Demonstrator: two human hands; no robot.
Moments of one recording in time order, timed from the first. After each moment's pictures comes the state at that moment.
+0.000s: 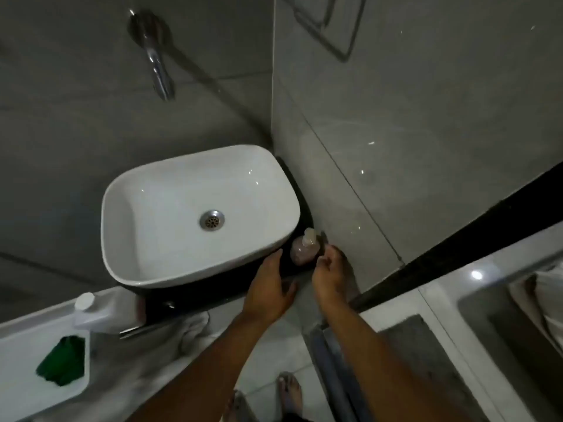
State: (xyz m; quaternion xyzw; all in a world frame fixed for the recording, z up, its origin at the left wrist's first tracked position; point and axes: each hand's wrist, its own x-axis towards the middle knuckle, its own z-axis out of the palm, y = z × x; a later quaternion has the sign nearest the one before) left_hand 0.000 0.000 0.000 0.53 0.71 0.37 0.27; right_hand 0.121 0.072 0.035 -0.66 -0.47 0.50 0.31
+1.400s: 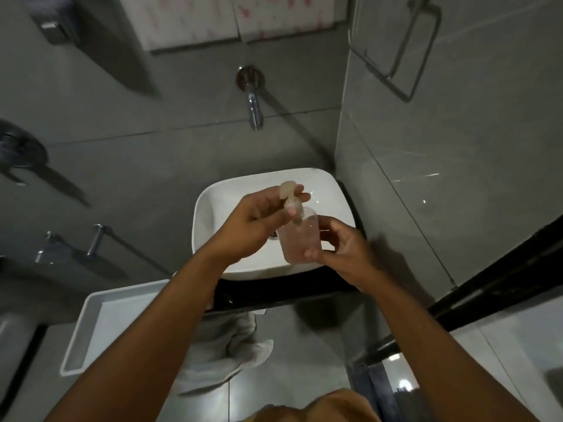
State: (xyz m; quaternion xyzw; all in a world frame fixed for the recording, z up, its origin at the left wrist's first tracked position) left_hand -0.110 -0.041 0.241 0.51 0.56 0.54 0.36; right_hand 0.073 0.064 0.177 -0.26 -0.72 0.60 0.24
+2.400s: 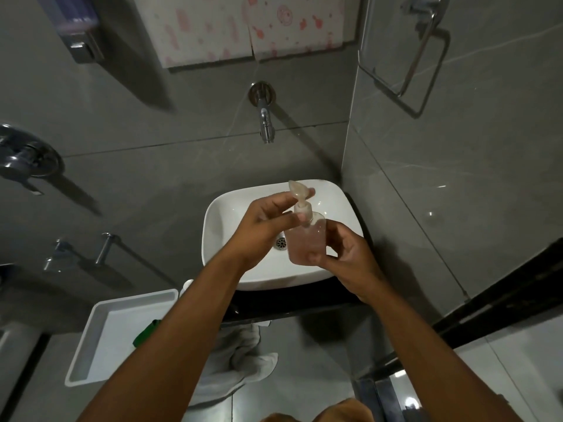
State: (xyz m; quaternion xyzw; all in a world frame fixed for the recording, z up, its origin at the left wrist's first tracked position) left_hand -0.112 -0.035 0.248 0.45 0.53 0.61 0.39; right_hand 0.054 0.054 0.178 -0.25 -0.66 0.64 0.30
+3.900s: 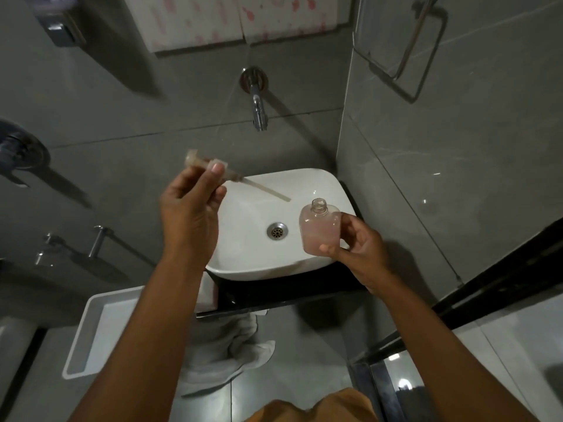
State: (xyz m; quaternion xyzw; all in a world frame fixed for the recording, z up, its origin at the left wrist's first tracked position) left_hand -0.149 -0.075 0.267 0.22 0.45 0.83 0.26; right_hand 0.079 0.066 0.165 -0.29 -0.66 0.62 0.31
